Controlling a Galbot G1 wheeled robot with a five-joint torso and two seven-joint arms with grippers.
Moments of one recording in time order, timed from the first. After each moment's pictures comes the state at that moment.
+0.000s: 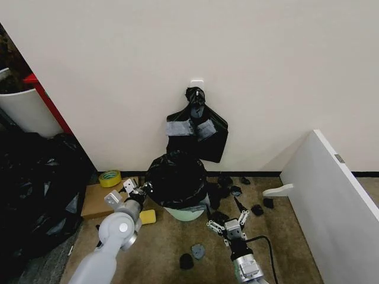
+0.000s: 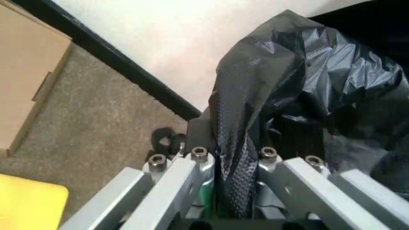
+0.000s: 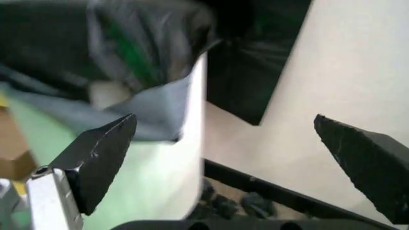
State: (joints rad) left arm 1.19 -1.22 -0.35 -1.85 -1.19 0.25 -0.39; right arm -1.44 1.09 -0.04 1.82 -0.10 0.30 0.48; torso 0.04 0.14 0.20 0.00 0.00
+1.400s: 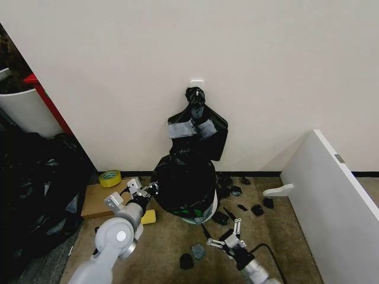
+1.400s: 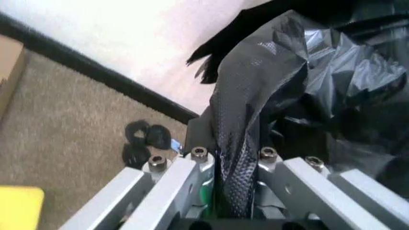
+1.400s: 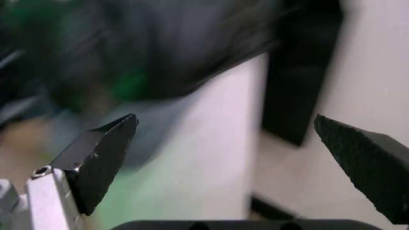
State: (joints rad) left arm 1.26 -1.16 -0.29 -1.94 -1.07 0.21 -0.29; right arm -1.40 1.05 0.10 1.58 0.10 0.79 0.08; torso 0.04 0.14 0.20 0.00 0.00
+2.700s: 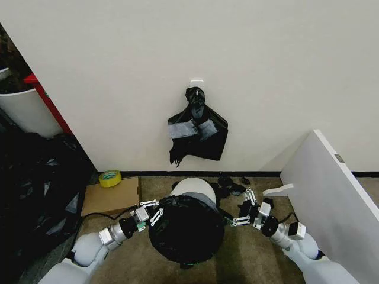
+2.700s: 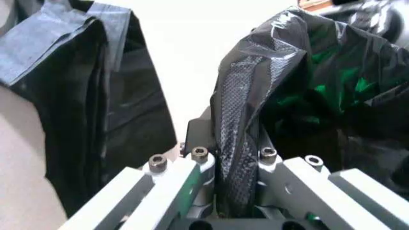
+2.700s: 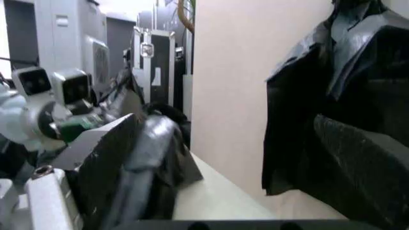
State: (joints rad) left arm 1.26 -0.95 -0.27 -1.64 -0.33 -0.67 0.67; right arm -1.20 0.98 0.25 1.52 0.74 0.66 -0.93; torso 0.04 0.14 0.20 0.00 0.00
